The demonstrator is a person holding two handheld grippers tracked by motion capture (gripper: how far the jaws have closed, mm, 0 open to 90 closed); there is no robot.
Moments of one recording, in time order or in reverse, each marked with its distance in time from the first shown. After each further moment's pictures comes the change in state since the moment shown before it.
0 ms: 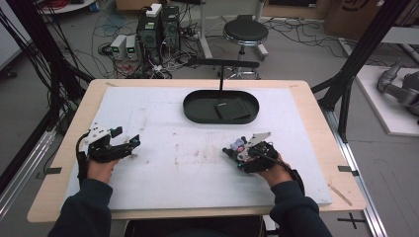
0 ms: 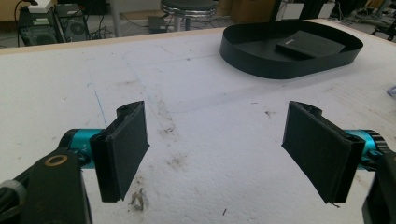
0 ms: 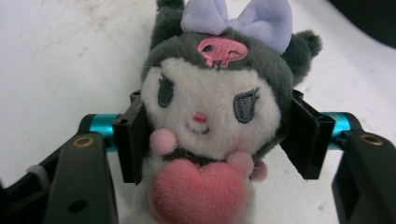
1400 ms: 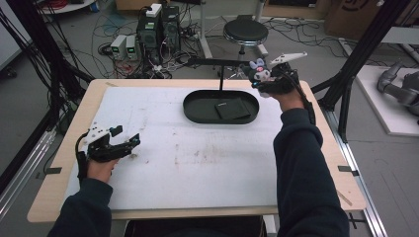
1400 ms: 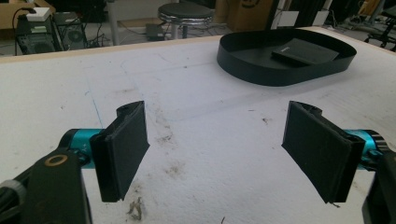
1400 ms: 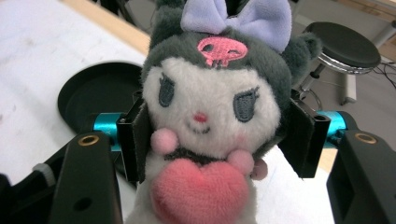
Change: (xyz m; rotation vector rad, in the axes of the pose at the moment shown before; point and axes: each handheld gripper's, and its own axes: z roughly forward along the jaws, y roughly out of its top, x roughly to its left) left arm 0.001 0.001 0.000 -0.032 -0.013 0.005; right arm -0.156 0.122 -0.058 -0.308 -0.176 0.157
